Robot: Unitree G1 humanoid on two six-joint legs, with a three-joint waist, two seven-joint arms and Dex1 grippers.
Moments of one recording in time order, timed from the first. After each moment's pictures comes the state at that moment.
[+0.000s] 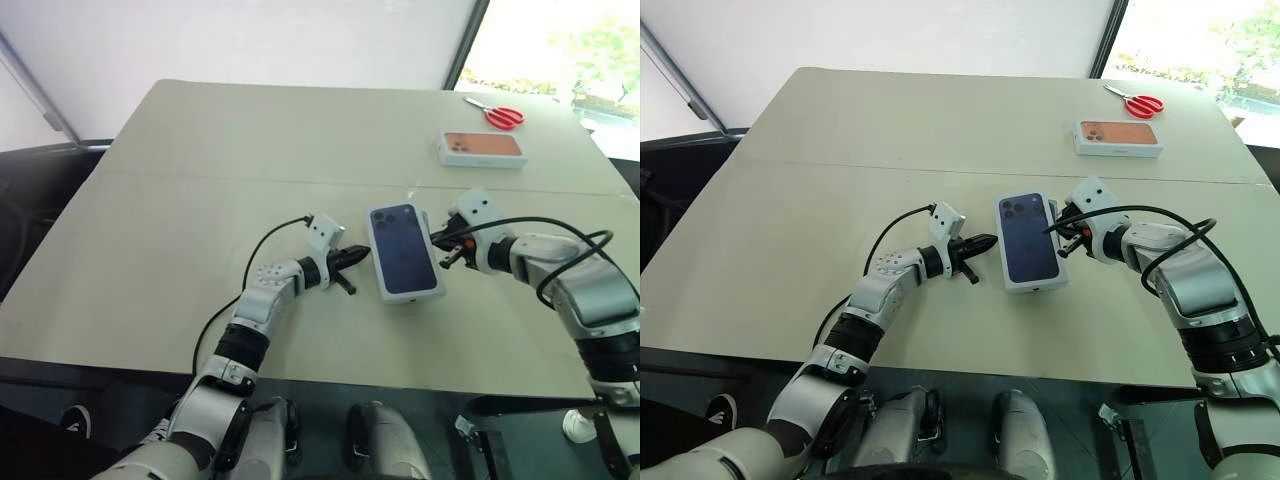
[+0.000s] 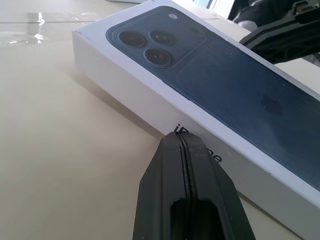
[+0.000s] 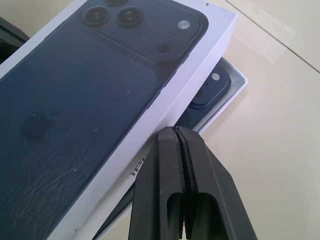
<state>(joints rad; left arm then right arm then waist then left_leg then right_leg) -0.62 -0.01 -0.16 0.46 -0.21 0.27 -0.70 -0.47 -0.83 0.07 -0.13 0.34 0.83 0.60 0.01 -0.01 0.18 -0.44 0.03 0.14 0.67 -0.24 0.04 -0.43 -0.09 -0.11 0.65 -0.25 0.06</state>
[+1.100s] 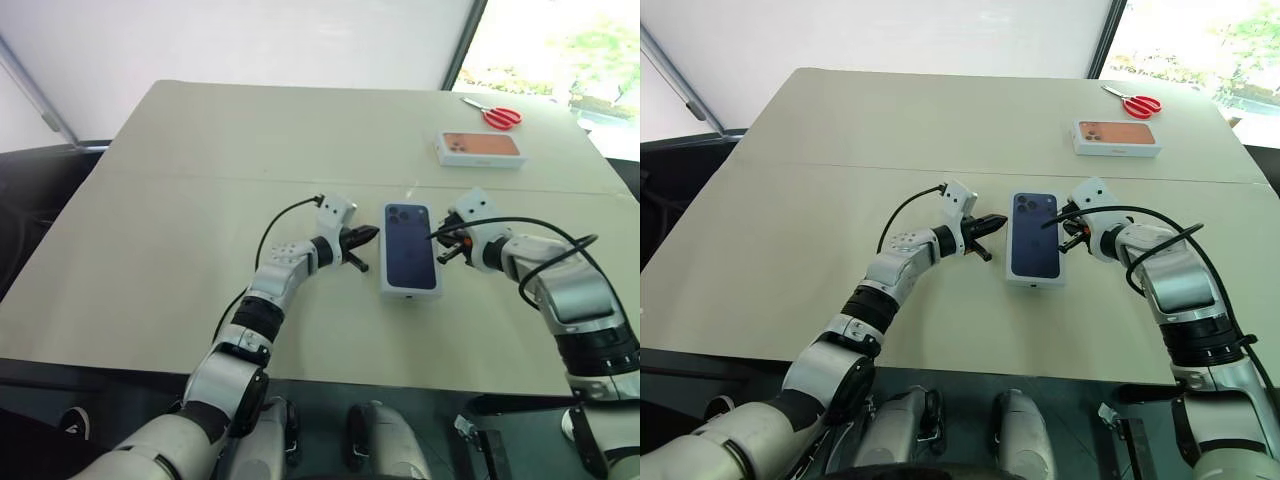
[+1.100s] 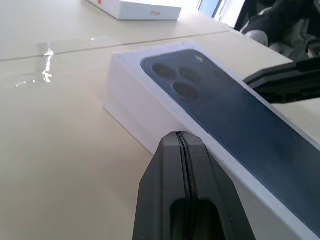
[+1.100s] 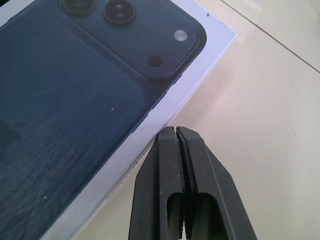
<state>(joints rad) -0.82 -0.06 -0.10 0.68 -0.21 0.22 -0.65 -0.50 -0.73 0.06 -0.05 0.19 0.83 0.56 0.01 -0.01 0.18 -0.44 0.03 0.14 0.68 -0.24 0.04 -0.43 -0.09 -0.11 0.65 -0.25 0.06</state>
